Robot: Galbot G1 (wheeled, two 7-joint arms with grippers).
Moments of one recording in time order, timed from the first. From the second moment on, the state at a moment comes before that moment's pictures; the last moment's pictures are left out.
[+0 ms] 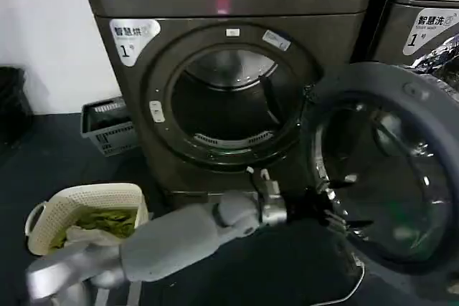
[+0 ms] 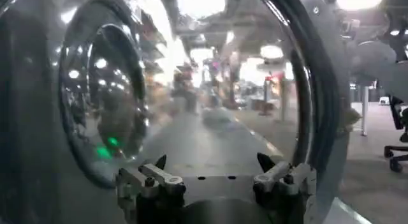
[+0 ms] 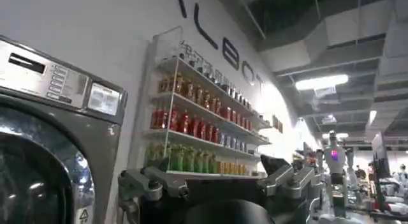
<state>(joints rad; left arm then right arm) 0.20 -1.31 0.79 -1.51 -0.84 -0.06 0.37 -1.48 1.11 2.00 1.80 0.56 -0.16 -0.20</state>
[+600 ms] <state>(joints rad) 0.16 -1.46 0.79 -1.35 -0.76 -0.13 0.24 -1.49 1.11 2.01 1.81 0.57 -0.16 -0.21</state>
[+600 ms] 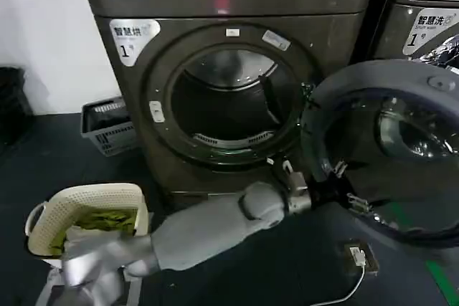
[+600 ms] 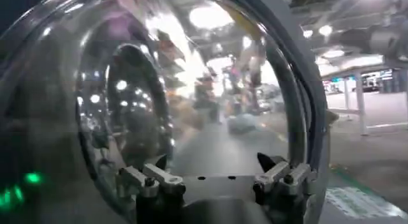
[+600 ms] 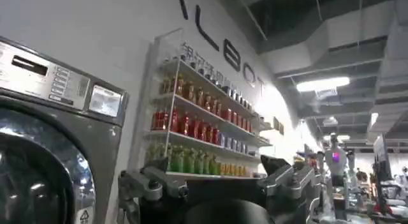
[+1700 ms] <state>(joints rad) 0.16 -1.58 0.79 -1.20 -0.70 -0.18 0.15 -1.52 1.10 2.06 1.80 0.59 -0.15 -0.22</state>
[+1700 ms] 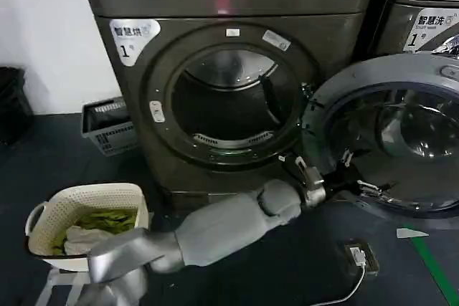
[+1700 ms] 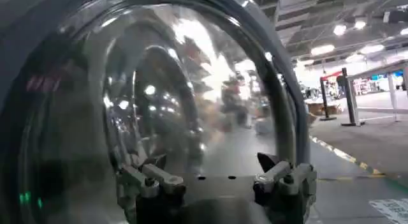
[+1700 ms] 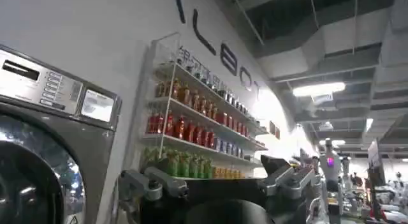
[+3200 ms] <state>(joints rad) 0.28 -1.20 0.68 -1.47 -0.70 -0.62 0.19 -1.52 1.08 2.05 1.83 0.59 -0.15 -0.21</state>
